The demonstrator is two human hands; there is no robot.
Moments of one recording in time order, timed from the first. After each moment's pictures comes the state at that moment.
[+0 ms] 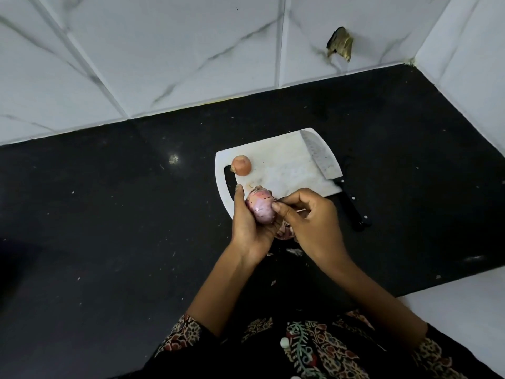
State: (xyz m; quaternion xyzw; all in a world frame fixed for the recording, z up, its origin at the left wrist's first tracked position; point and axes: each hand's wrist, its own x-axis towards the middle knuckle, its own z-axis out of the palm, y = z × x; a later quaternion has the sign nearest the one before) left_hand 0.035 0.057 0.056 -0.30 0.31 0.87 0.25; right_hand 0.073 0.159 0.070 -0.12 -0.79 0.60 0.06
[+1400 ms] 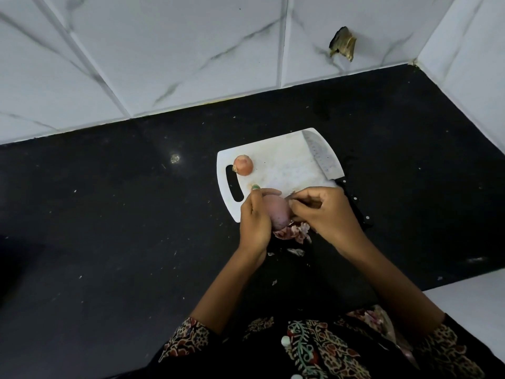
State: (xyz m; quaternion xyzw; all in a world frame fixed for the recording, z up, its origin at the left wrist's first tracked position) left_hand 0.042 0.066 0.054 -0.16 0.68 0.70 0.11; right_hand 0.058 0.188 0.068 -0.10 -0.81 0.58 -0.02
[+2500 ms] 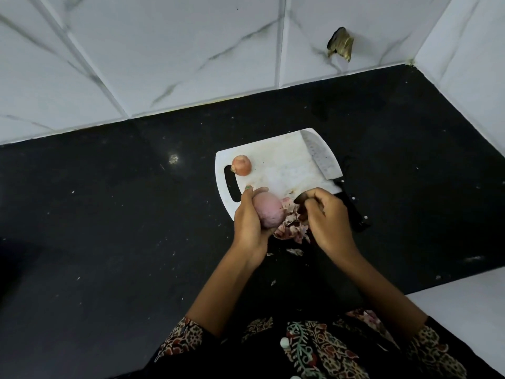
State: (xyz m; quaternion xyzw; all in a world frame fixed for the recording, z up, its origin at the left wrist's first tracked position) left_hand 0.038 0.062 0.057 -0.28 0.51 0.79 0.19; right_hand 0.064 0.183 0.051 -0.17 -0.83 0.53 0.06
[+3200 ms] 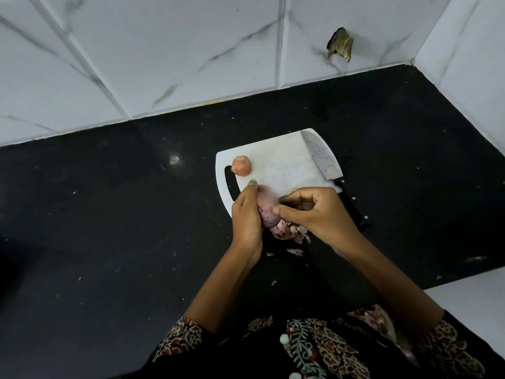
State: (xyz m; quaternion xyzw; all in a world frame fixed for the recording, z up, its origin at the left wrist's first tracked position) left_hand 0.036 0.060 0.056 -0.19 0.56 0.80 0.11; right_hand 0.060 0.184 0.075 -0.07 -0.78 0.62 -0.06
